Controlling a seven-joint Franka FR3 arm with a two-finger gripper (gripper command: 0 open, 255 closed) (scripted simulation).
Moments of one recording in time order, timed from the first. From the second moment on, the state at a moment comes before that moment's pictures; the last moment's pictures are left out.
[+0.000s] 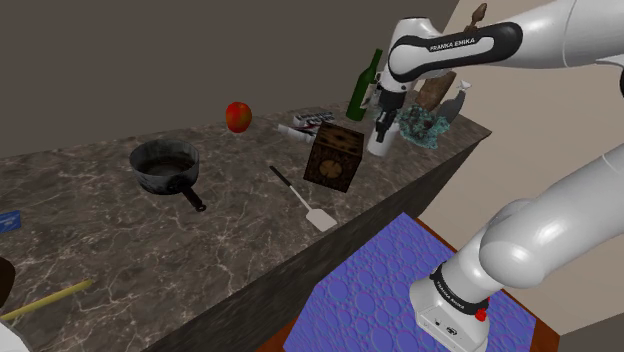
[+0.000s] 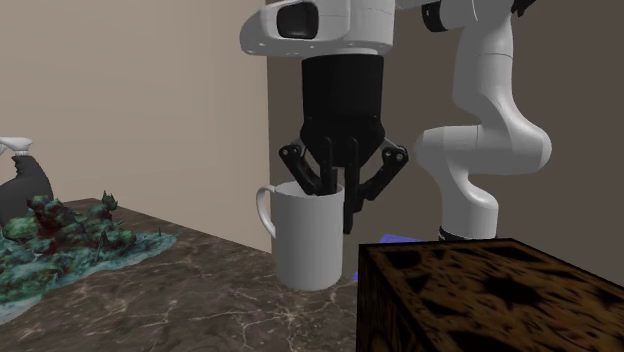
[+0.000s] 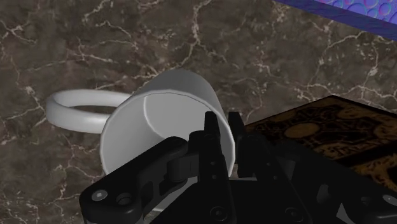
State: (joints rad) arm -0.01 -0.17 -0.25 -2.24 -0.15 1.93 -0.41
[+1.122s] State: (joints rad) arm -0.01 -0.22 -0.23 -2.06 -0.15 1.70 -0.42
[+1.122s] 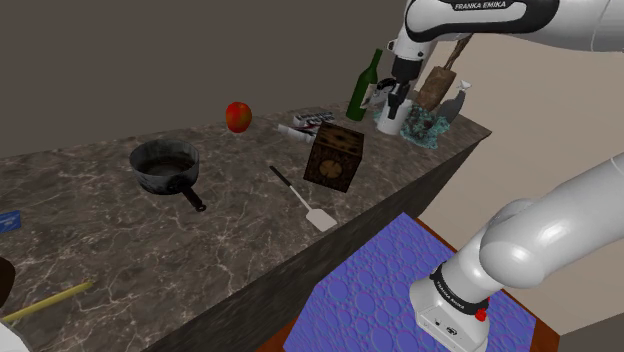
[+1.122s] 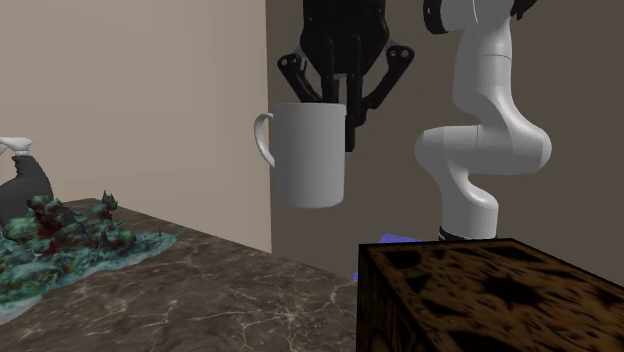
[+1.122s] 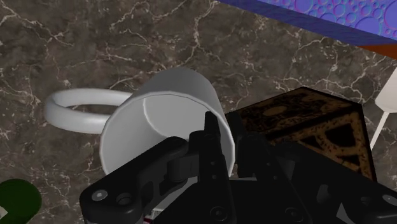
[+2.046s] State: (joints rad) arm 0.03 -0.20 -0.17 -1.89 -0.12 1.54 -0.35
